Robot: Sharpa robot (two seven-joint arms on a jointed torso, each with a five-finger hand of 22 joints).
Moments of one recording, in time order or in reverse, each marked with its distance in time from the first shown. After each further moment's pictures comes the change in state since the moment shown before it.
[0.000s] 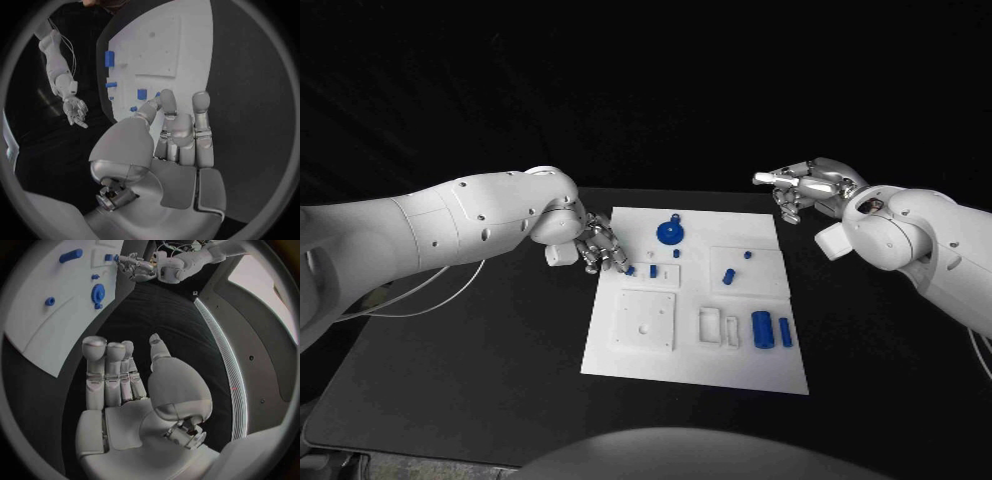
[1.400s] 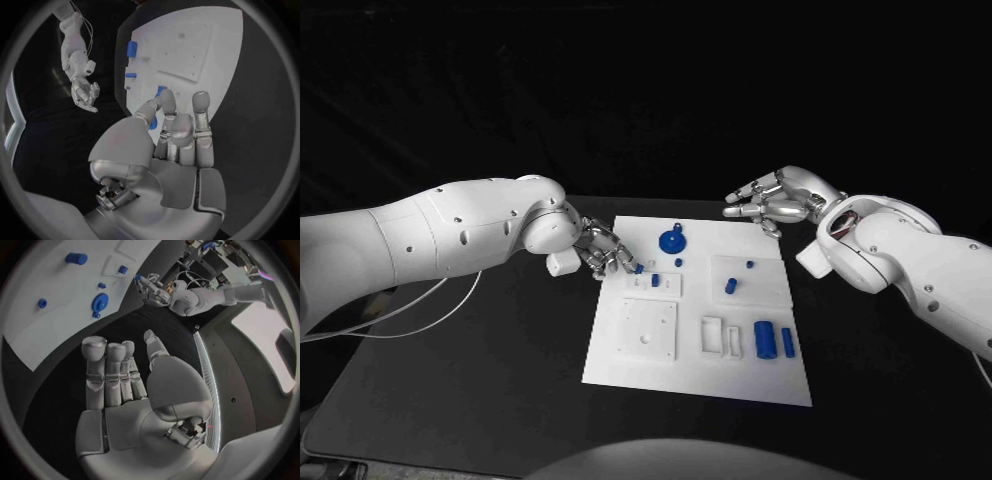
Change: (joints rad) left arm 0.003 -0.087 0.027 0.112 0.164 -0.105 0.025; left_hand -0.012 -0.012 0.018 -0.012 0.006 0.000 0.000 -0.012 0.000 0.004 -0.003 -0.004 0.000 0.004 -0.004 0.000 0.004 0.000 0.000 0.000 0.000 -0.001; right arm -0.028 -0.018 -0.001 0.238 -0.438 -0.131 -0.031; right_hand 0.046 -0.022 0.089 -0.097 0.003 0.039 -0.011 0.000 0.000 0.022 -0.010 -0.005 0.005 0.019 -0.017 0.007 0.016 0.000 0.004 -0.004 0.021 0.000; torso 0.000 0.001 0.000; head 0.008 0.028
